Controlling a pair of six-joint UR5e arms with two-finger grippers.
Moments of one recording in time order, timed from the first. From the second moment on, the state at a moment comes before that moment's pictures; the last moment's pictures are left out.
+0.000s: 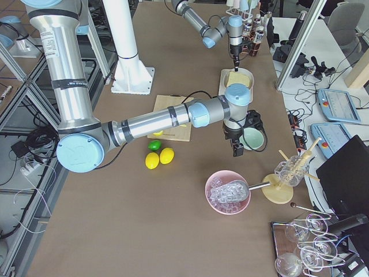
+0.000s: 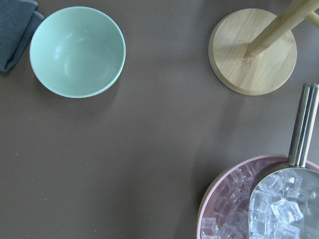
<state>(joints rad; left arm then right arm) -0.79 -2.57 -0.91 -2.23 -2.05 -1.16 1.38 -1.40 1.71 -1.54 2.27 0.05</state>
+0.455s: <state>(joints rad) -0.81 -2.55 -0.99 -2.22 -2.05 -1.17 1.38 -1.40 1.71 -1.54 2.27 0.05</state>
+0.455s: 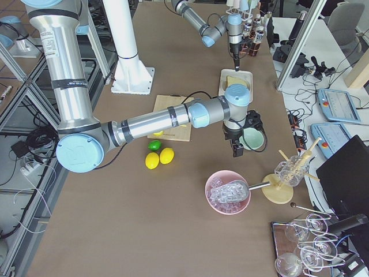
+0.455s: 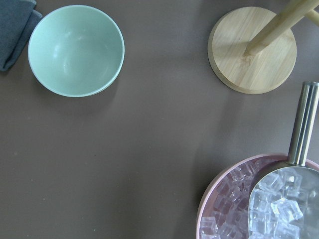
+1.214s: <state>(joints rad) -0.94 -2.13 -1.74 -1.79 -2.13 -1.11 1.42 -1.57 1.71 -1.54 2.26 0.05</state>
